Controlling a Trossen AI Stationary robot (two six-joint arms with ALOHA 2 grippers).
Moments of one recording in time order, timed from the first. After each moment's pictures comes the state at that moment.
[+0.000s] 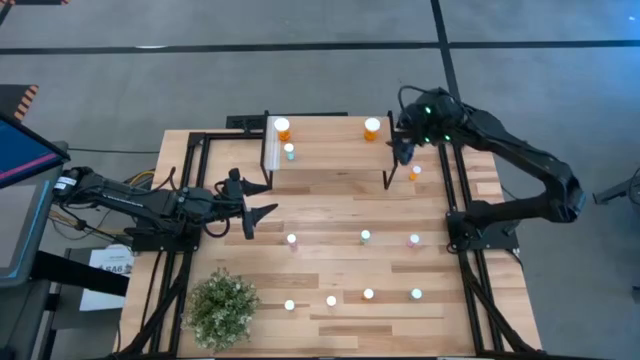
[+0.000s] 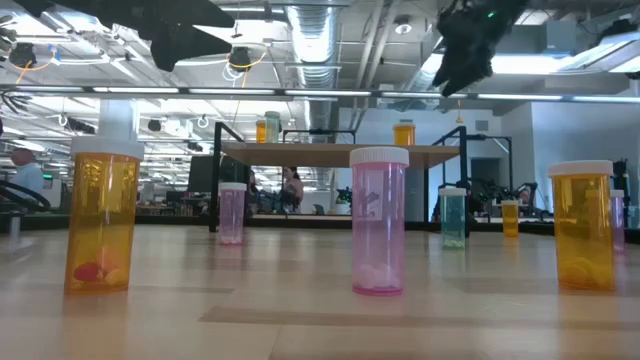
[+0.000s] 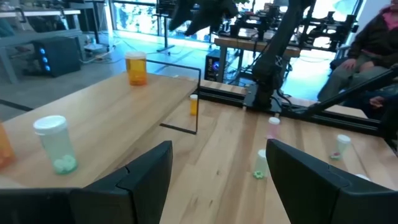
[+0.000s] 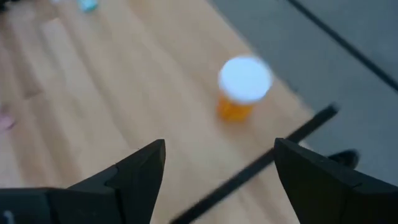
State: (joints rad) left arm -0.18 0.81 0.50 0.15 -0.48 -0.17; right arm -0.65 1.16 1.22 -0.82 -0.02 -0.05
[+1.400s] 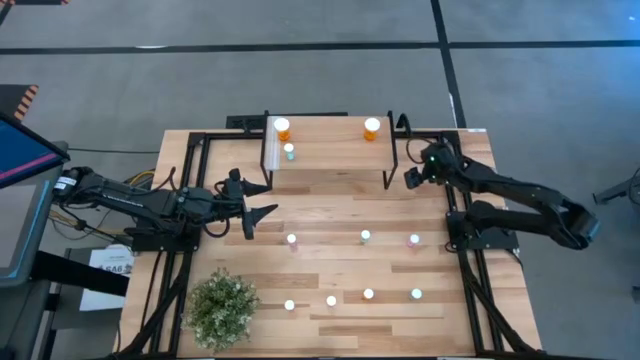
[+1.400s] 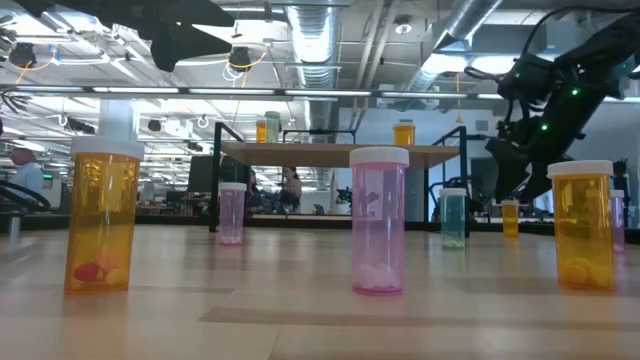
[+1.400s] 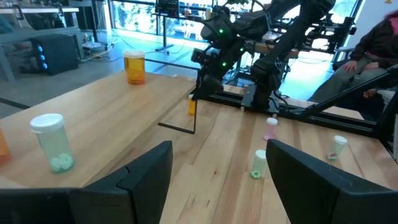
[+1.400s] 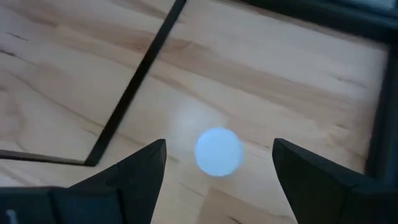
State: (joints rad) left arm -0.18 0.81 0.50 0.15 -0.48 -0.18; right arm -0.80 0.92 0.39 -0.35 0.18 0.34
